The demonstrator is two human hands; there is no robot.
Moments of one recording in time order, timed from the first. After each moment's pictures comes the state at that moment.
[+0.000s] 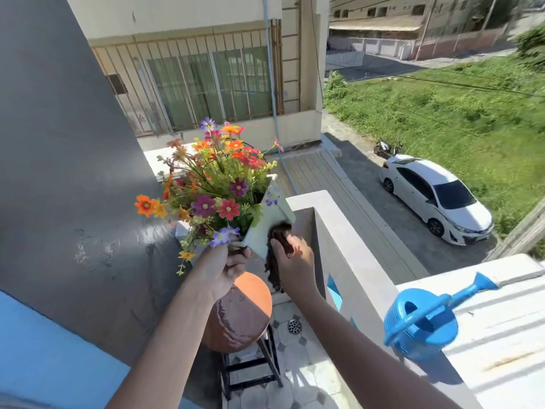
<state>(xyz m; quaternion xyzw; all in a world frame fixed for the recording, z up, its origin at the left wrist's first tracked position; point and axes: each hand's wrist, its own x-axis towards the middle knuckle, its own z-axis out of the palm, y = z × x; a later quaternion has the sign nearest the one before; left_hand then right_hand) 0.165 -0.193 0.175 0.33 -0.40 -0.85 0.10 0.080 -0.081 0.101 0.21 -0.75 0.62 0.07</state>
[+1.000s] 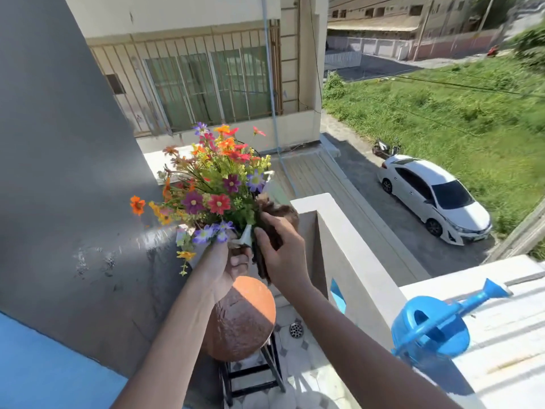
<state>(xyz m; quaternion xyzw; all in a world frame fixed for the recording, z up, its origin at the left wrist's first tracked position) 0.157 -0.211 0.178 0.32 -0.44 -0.83 0.13 0.080 -0.112 0.138 0.31 -0.71 0.62 0.11</state>
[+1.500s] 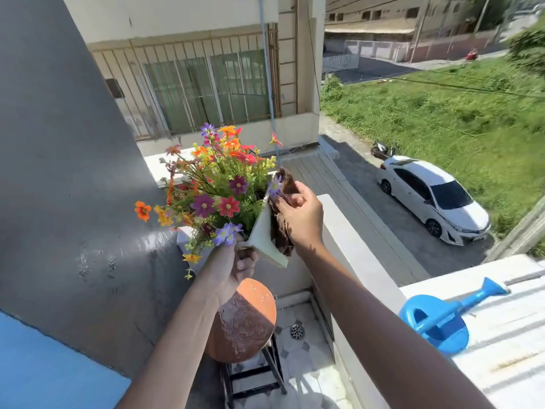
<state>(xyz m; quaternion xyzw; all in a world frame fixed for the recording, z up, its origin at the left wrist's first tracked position) 0.159 -0.207 0.176 0.28 -0.47 -0.83 0.08 0.018 -0.123 0.170 0.16 -0.67 0.72 -0.02</state>
